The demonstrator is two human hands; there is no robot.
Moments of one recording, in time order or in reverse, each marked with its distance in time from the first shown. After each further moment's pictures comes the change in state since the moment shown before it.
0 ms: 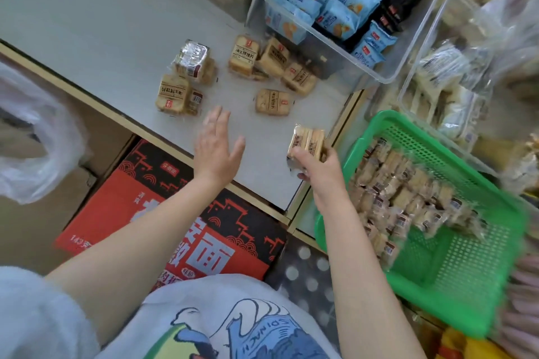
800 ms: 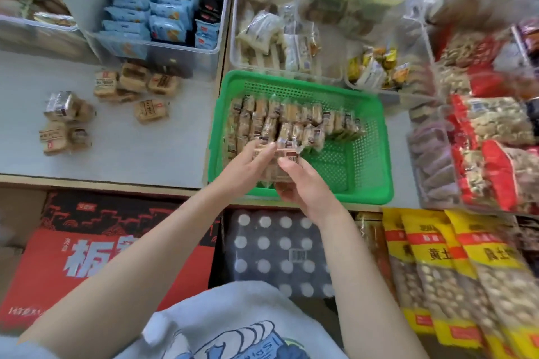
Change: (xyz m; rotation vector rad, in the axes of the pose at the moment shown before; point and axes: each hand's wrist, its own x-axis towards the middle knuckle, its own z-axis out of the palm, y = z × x) left_hand -0.169 0.219 0.053 -0.305 -0.726 0.236; right_hand -0.149 0.098 -0.188 0.316 -0.109 -0.176
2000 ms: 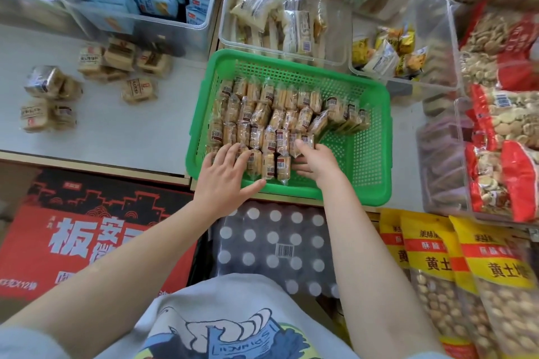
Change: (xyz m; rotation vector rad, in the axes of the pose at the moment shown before) left_hand 0.016 -0.069 0.046 1.038 0.186 0.066; right_hand 0.102 0.030 -0.100 -0.167 0.360 0.267
